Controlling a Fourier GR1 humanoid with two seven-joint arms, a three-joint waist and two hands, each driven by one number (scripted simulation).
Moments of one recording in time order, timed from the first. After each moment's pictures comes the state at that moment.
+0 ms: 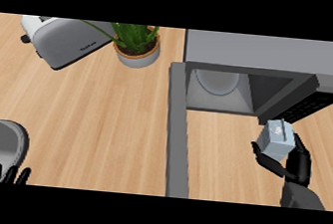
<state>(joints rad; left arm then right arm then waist) 0.74 0.02 -0.11 -2.09 0.24 -0.22 -0.47 -0.31 -0.18 -0.35 -0.51 0.01 -0.14 -0.98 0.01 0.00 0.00</state>
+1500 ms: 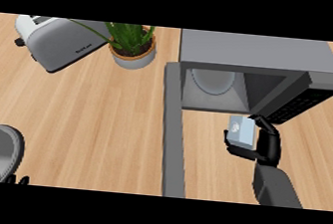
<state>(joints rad) 0.80 0.03 -0.11 -2.10 0.25 -0.27 -0.48 -0.35 -0.04 -0.24 -0.68 0.04 -0.15 -0.97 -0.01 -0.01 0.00</state>
